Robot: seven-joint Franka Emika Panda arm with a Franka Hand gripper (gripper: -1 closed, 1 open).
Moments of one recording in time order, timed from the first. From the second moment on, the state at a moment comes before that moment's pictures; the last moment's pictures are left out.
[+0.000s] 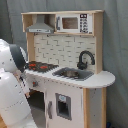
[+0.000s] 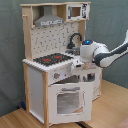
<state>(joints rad) -0.51 -0.30 1.31 -2.25 -0.01 2.15 -0.94</state>
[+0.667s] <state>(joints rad) -0.54 -0.29 1.31 -2.25 -0.01 2.15 -1.00</state>
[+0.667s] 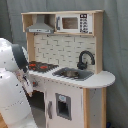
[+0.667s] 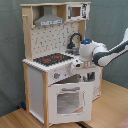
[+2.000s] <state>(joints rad) -0.80 -0.20 1.56 -2.29 -0.03 2.21 -1.08</state>
